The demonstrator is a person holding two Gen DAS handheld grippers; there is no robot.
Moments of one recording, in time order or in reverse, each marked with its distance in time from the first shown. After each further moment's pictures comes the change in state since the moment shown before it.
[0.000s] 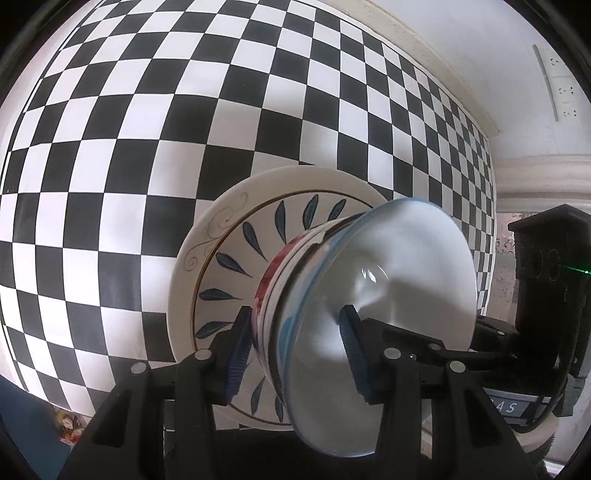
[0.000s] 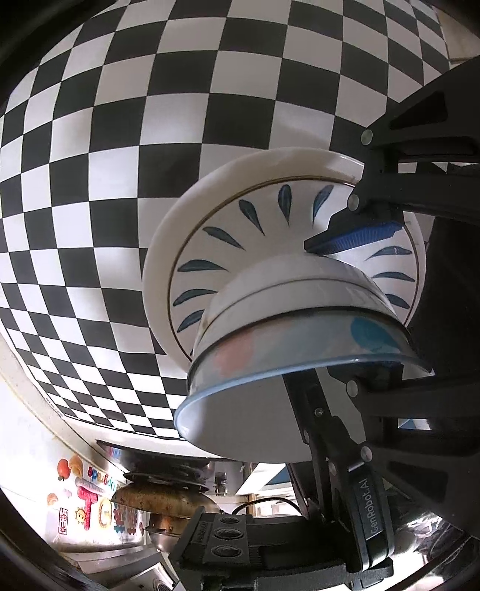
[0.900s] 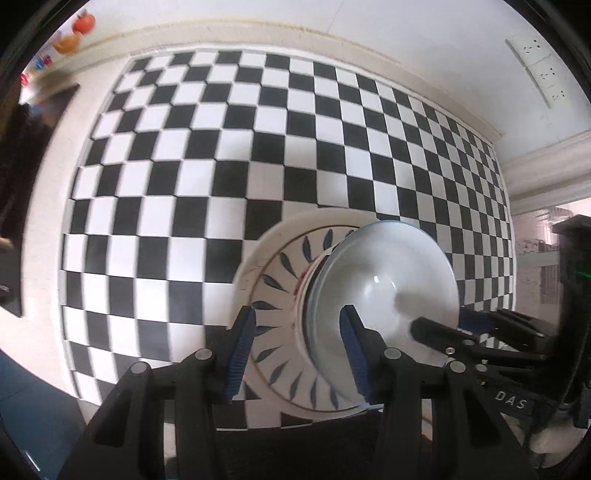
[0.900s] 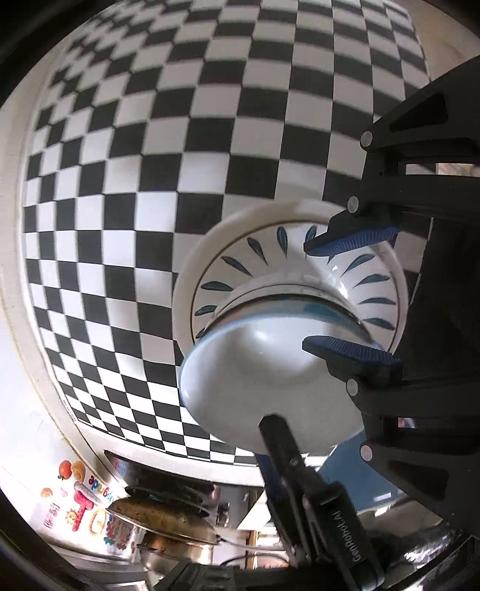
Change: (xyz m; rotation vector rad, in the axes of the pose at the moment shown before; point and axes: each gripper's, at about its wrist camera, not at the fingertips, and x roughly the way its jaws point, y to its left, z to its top) left arm -0.058 -0.014 -0.020 0.092 -0.170 0.190; right arm -0.060 0.026 -0.033 -0.073 -0.144 -0.240
